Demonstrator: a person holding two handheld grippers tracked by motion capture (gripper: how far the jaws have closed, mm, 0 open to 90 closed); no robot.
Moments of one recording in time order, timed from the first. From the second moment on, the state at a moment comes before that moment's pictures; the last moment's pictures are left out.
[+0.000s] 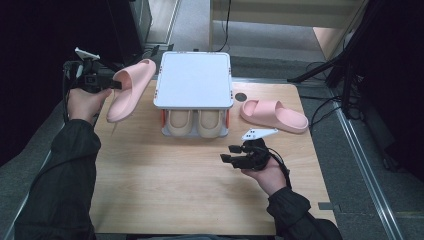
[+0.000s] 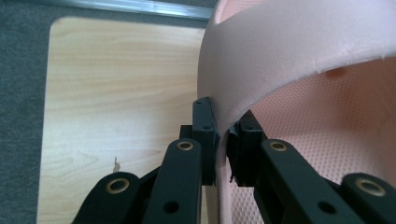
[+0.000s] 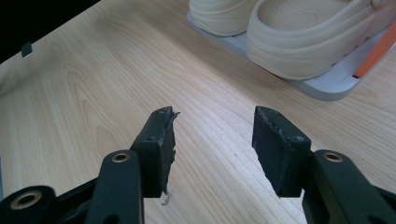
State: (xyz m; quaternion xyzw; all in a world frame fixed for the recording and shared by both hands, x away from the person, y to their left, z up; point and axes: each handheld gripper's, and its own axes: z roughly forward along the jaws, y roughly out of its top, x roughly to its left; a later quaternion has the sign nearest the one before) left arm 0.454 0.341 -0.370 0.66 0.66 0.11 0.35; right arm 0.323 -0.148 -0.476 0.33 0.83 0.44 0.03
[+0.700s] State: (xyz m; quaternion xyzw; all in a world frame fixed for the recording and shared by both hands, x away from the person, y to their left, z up) left arm 0.496 0.263 -0.307 0.68 0.62 0.12 0.37; right arm 0.324 -0.147 -0.475 0.32 0.83 0.45 0.02
